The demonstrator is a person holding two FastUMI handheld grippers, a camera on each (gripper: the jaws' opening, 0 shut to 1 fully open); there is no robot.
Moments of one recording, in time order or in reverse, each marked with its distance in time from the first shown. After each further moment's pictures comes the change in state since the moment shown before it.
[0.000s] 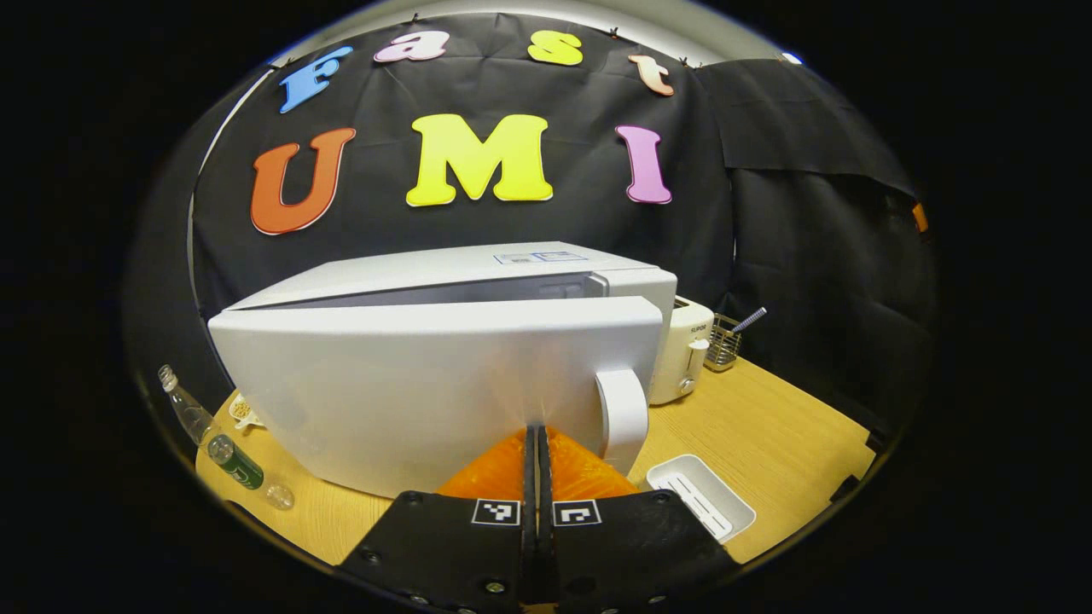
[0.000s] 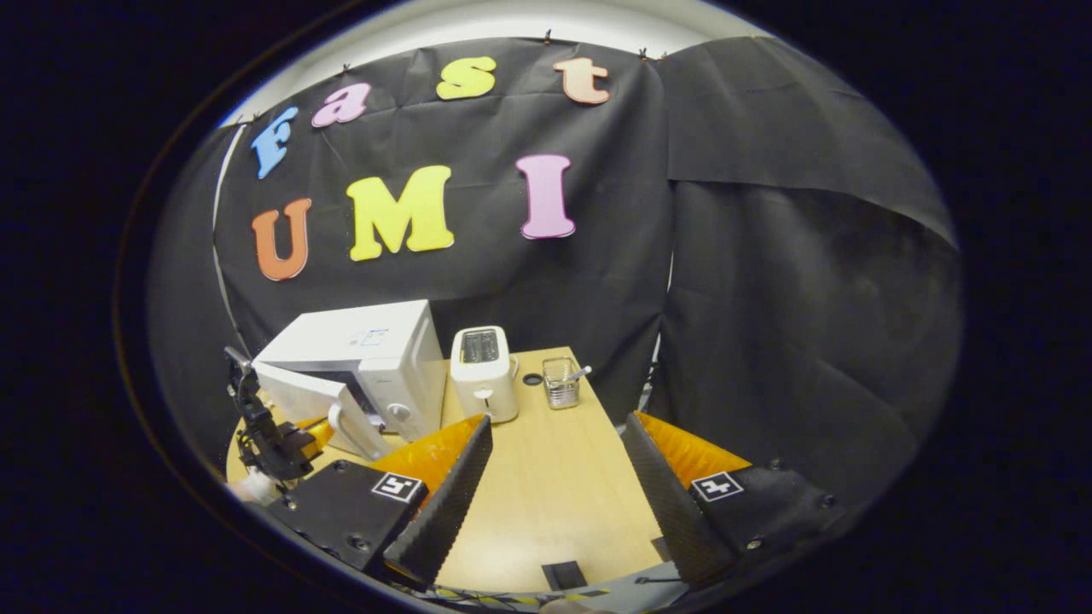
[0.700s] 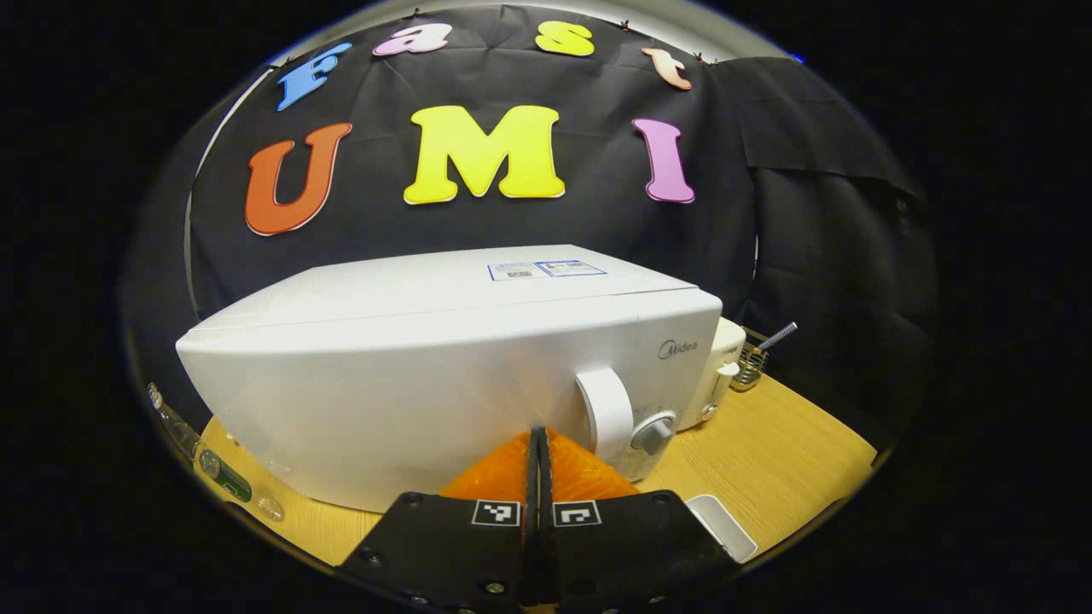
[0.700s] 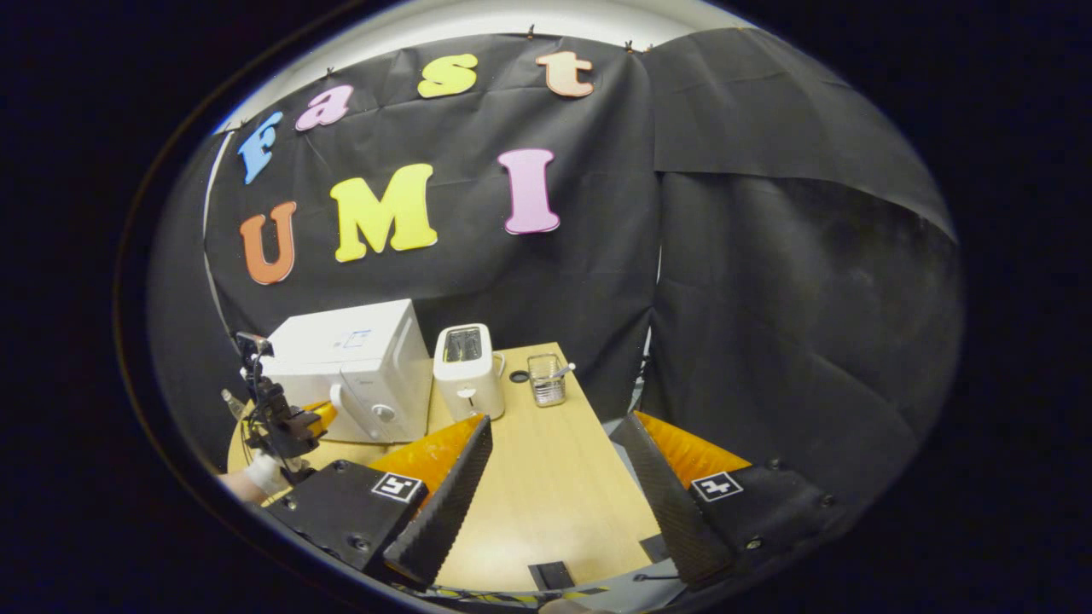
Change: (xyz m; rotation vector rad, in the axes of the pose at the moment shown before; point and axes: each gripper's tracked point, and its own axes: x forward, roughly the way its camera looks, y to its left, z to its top) left arm 0.054 0.000 0.020 -0.043 0.012 0.041; right arm 0.007 -0.018 0.007 0.015 0.025 0.001
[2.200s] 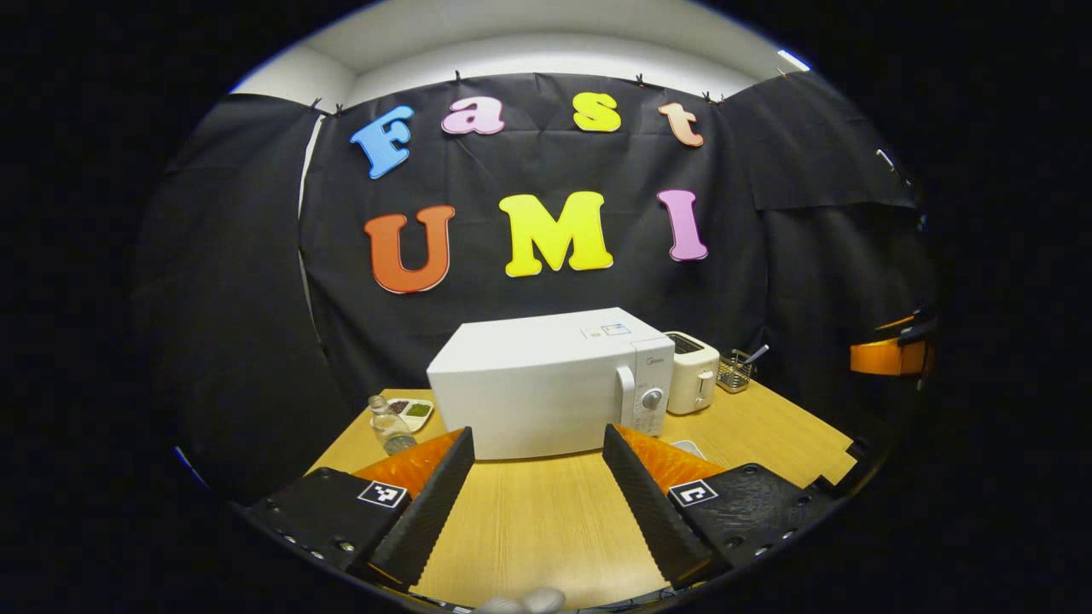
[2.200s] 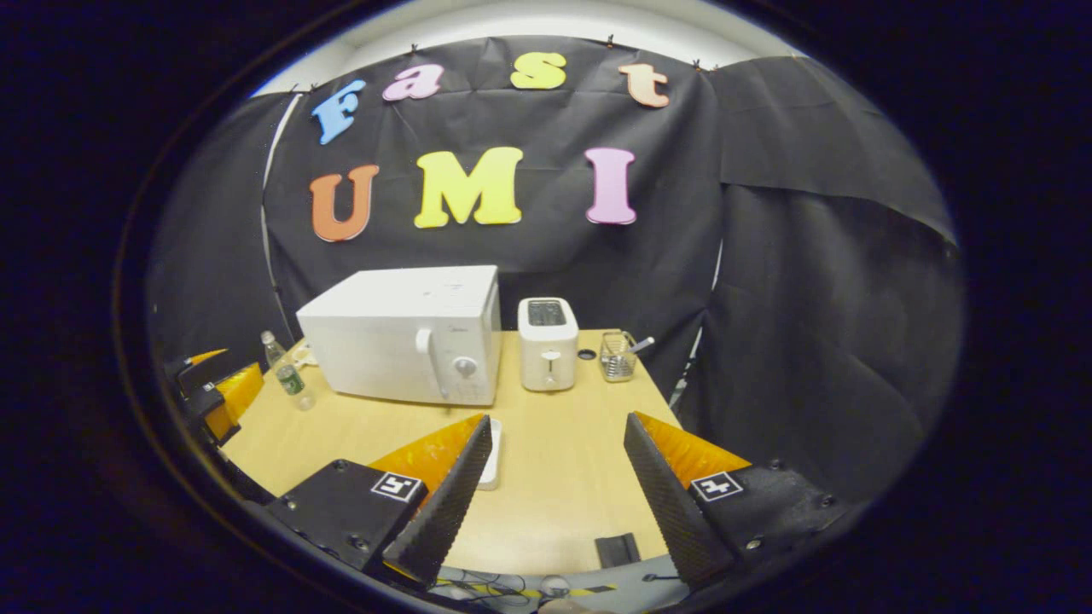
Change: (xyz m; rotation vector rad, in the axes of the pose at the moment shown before) left arm -0.318 0.053 0.045 0.070 -0.141 0.215; right arm -0.064 0.140 -0.080 -0.123 -0.035 0.136
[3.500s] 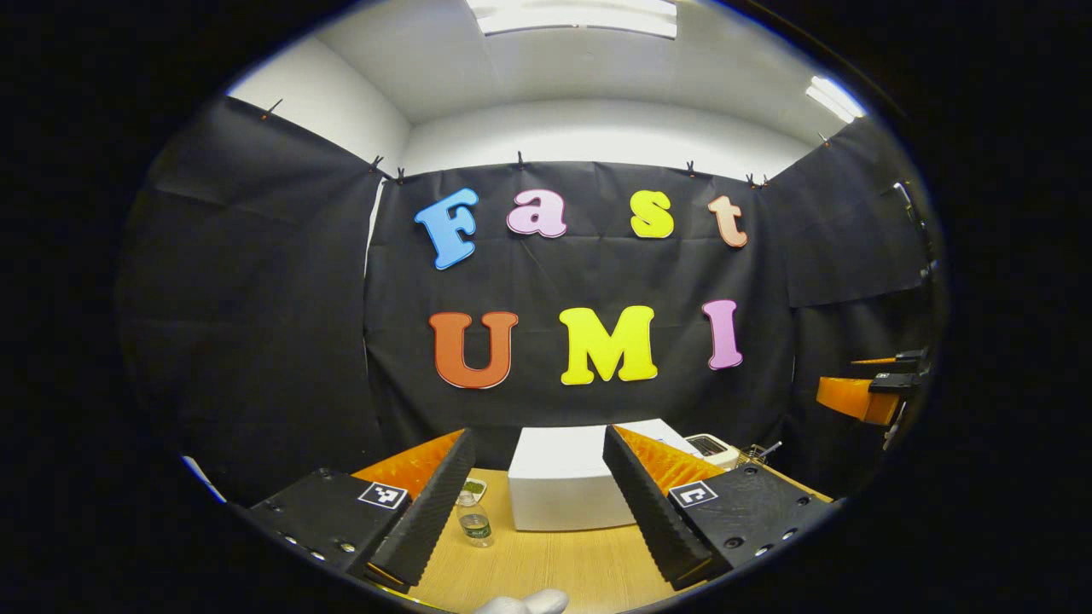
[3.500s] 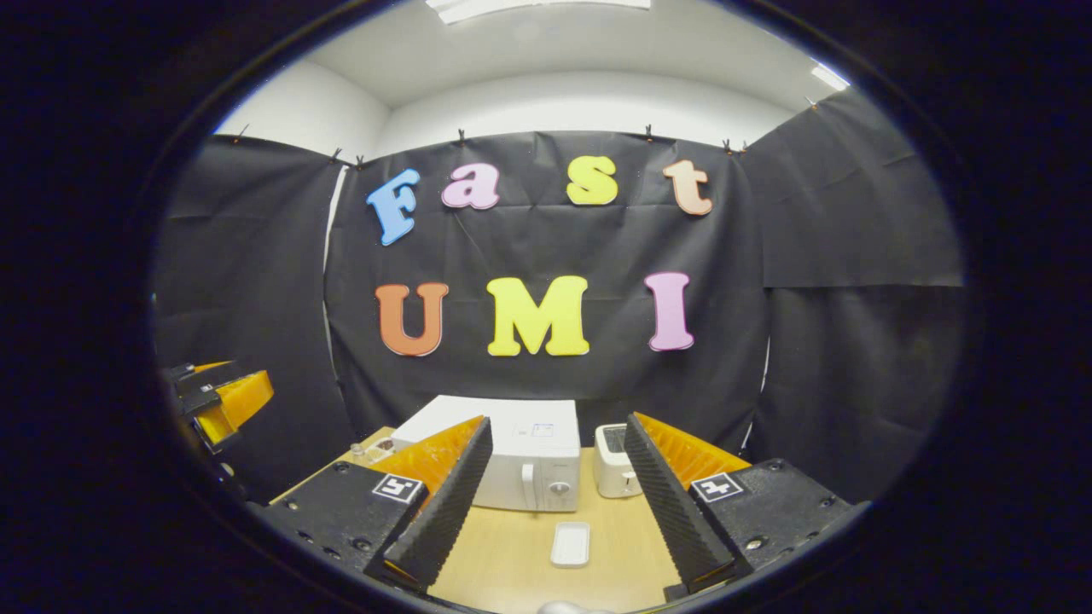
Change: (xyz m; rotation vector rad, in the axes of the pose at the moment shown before) left arm -0.066 0.086 0.155 -0.078 -0.251 0.112; right arm -0.082 0.094 0.164 0.001 -0.352 0.121
